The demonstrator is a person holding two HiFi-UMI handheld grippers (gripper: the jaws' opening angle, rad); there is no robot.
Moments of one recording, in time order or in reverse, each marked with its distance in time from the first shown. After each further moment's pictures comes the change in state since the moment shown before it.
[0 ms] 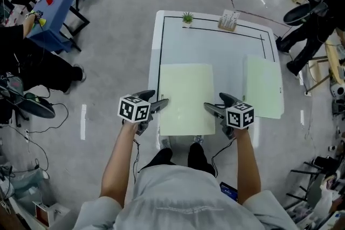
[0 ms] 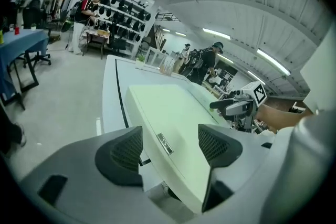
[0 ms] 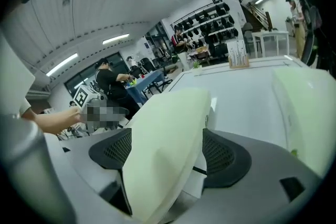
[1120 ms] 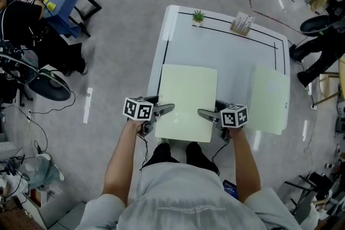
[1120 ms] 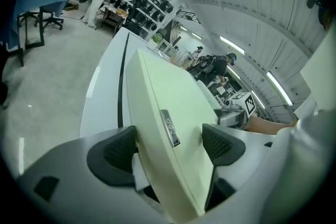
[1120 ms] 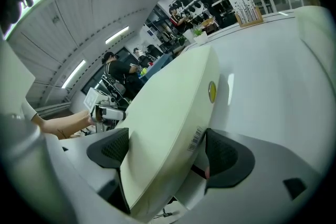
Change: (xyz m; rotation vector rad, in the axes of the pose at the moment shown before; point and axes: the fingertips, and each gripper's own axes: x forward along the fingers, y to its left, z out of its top) left arm 0.050 0.006 -0.038 -0.260 0.027 -0.049; right arm 0.056 -0.020 -0.040 0.111 0.181 0.232
